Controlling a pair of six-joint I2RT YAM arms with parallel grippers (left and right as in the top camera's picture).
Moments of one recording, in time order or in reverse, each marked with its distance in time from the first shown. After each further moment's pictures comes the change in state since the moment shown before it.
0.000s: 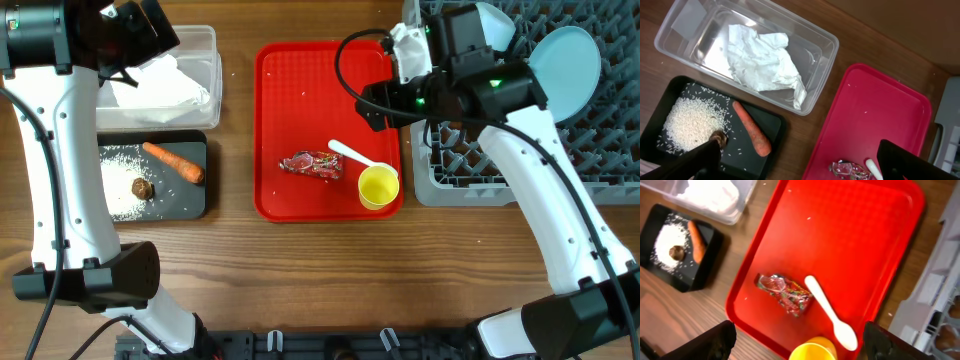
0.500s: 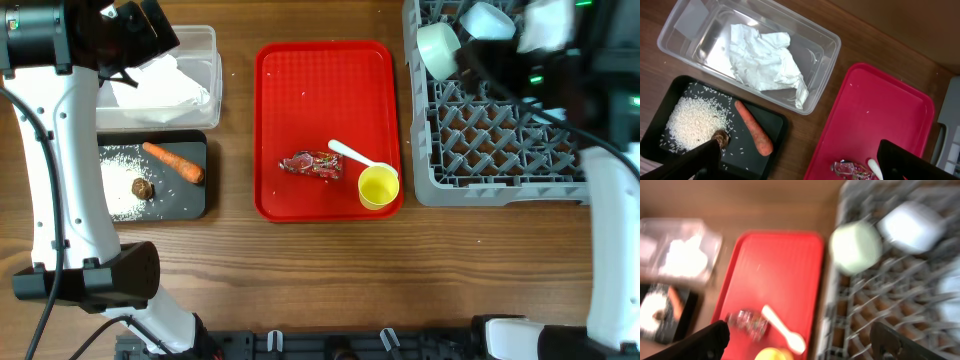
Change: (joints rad) left arm 0.000 0.000 0.000 -0.005 -0.008 0.005; right arm -0.296 -0.146 0.117 -0.087 -0.011 -0.010
